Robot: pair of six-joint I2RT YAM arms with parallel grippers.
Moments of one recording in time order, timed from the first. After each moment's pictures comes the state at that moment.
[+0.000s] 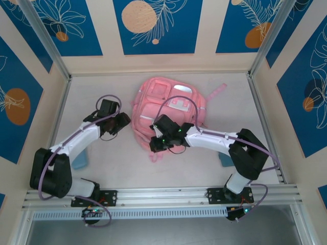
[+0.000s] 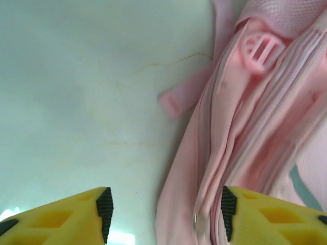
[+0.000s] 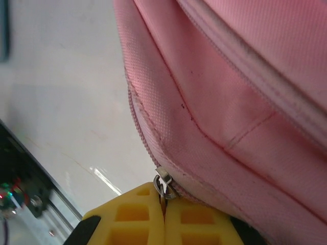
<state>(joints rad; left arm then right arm) -0.32 1.36 0.89 -0.49 0.07 -0.91 0.91 1.65 1.07 -0.42 -0.29 0.61</state>
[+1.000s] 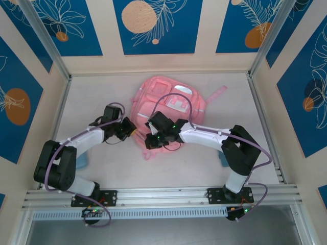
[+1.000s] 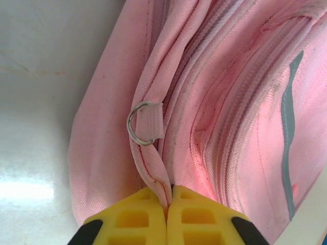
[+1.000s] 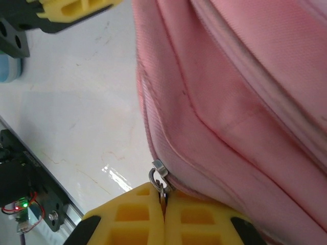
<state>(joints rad) -0.32 1.46 0.76 -0.21 0.39 -1.06 0.92 1.70 1.15 -0.46 -0.29 0.63</state>
